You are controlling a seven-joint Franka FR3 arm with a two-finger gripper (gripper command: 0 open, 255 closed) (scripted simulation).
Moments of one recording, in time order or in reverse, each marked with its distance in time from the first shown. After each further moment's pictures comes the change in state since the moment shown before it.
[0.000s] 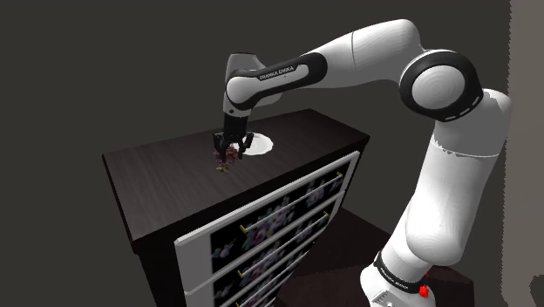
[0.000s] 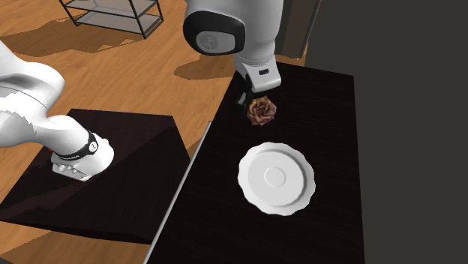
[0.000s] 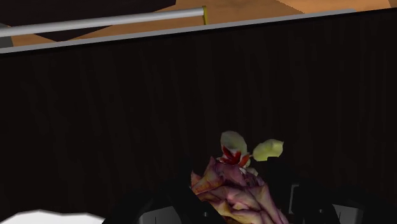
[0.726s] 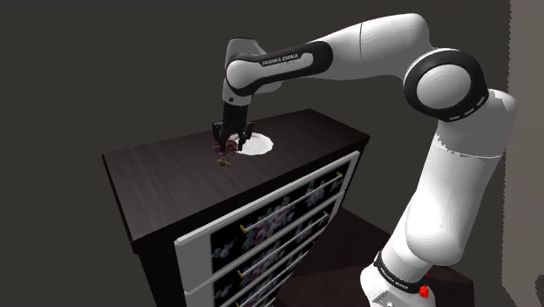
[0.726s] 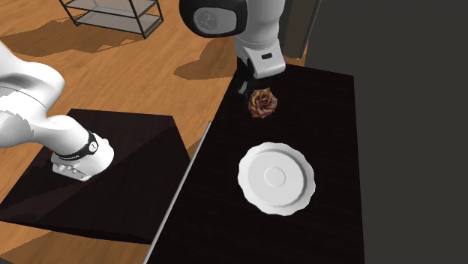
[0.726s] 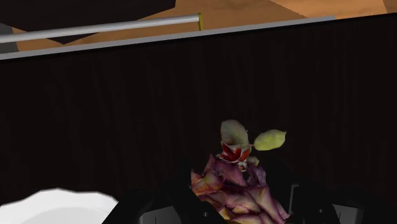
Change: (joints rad) arm 0.000 -0.021 0.000 0.067 -0.001 -0.089 0.009
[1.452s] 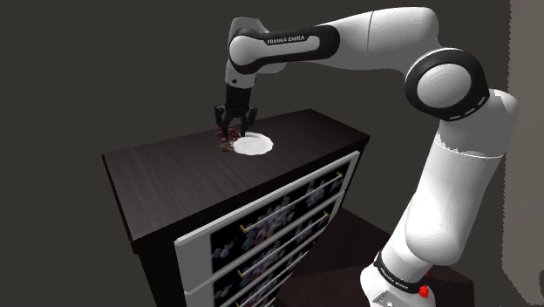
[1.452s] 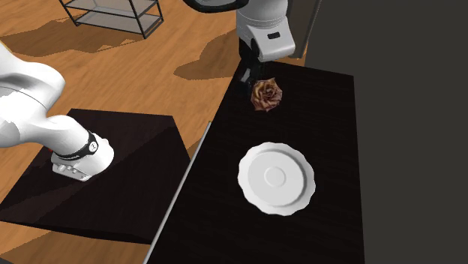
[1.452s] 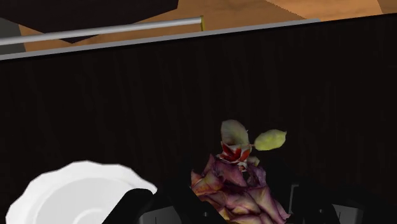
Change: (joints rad) arm -0.017 -0.009 -0.012 0.116 -0.001 -0.127 -0.016
